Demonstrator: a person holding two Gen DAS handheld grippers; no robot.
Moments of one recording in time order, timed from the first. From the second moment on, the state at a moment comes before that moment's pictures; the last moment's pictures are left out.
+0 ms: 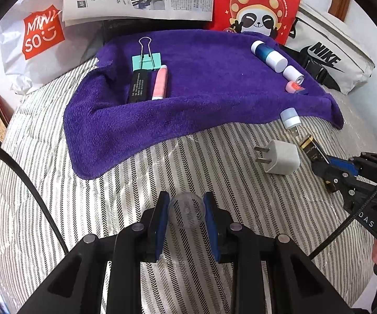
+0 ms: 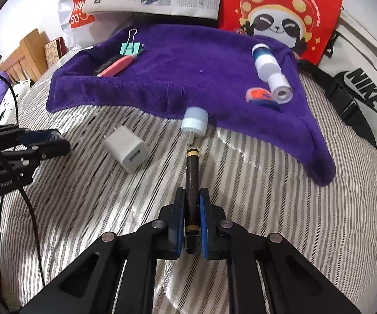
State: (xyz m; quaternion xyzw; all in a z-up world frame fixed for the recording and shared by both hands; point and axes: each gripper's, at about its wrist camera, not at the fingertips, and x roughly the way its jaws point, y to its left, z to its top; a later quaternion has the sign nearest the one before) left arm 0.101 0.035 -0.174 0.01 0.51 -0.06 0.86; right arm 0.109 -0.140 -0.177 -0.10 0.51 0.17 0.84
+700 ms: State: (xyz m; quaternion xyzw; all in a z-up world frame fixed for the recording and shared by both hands) left arm 0.077 0.032 -0.182 0.02 0.43 -0.03 0.90; right arm 0.090 -0.140 -0.182 -0.10 0.44 0.15 0.88
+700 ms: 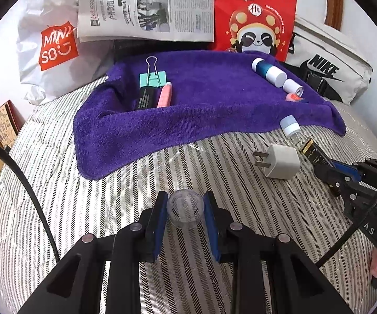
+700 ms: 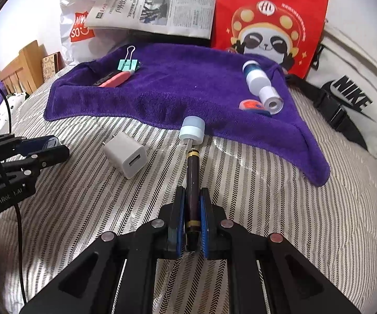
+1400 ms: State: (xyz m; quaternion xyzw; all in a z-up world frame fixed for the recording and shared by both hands) left arm 0.077 0.034 -0.183 0.01 0.43 -0.04 0.90; right arm 0.090 -0.142 -0.185 -0.09 0.44 0.16 0.88
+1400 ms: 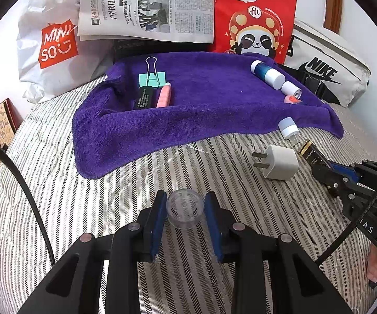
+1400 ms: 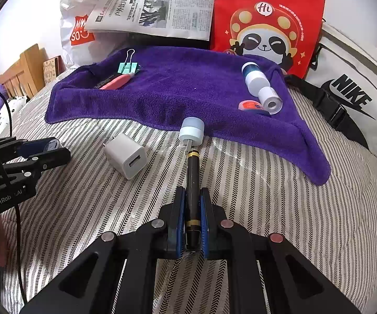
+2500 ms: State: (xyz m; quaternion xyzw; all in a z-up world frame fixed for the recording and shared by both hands) left arm 0.093 0.044 -0.090 -0.01 0.38 -0.04 0.92; right arm 0.098 -0.144 -0.106 -0.06 0.41 0.19 0.89
